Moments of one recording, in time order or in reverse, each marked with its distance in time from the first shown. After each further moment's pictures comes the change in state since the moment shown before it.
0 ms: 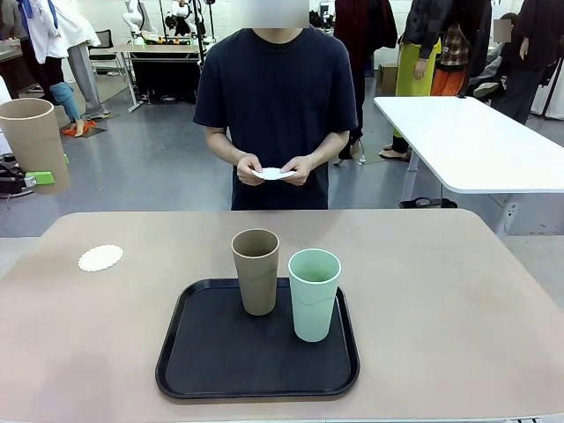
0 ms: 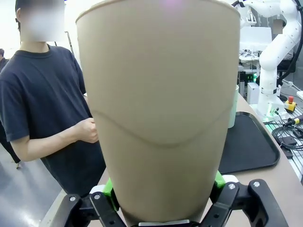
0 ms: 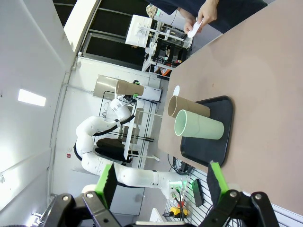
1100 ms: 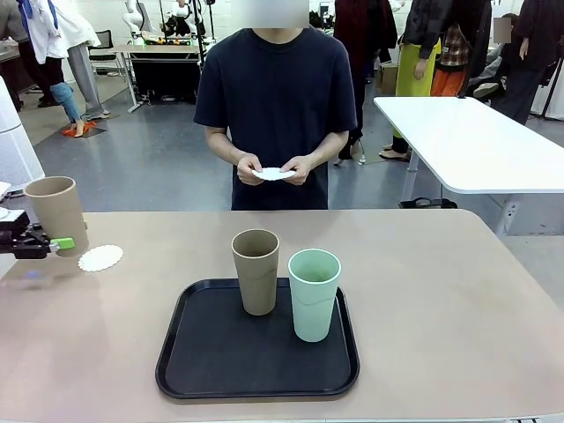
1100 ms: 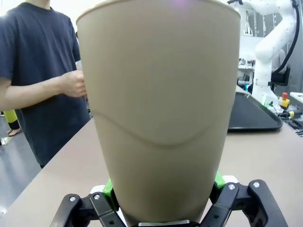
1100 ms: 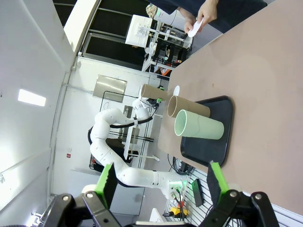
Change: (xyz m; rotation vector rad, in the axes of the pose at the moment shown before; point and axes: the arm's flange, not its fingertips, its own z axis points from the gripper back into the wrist) left arm -0.179 0.007 -0.004 -0.043 -0.054 0.112; right arm 0.000 0.000 0.000 0.000 0.000 0.000
